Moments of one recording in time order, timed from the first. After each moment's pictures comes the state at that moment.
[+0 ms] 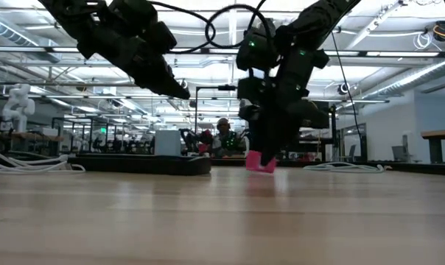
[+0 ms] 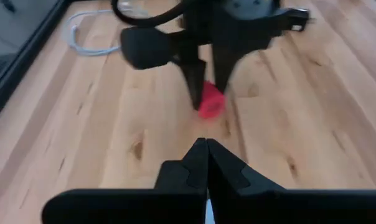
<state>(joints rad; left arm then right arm) 0.29 1.25 0.64 0.06 0.27 0.21 -0.14 1.84 1.14 -0.44 -0.10 -0.53</state>
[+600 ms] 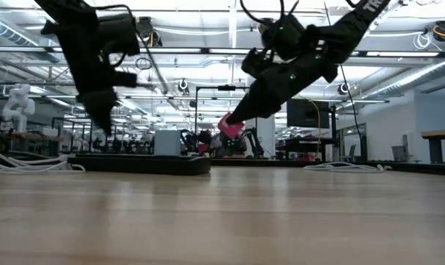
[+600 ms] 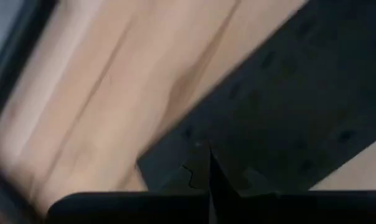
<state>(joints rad) 0.32 1.14 0.66 -0.72 -0.30 -0.18 -0.22 1.69 0.87 0.24 -0.18 -0.12</state>
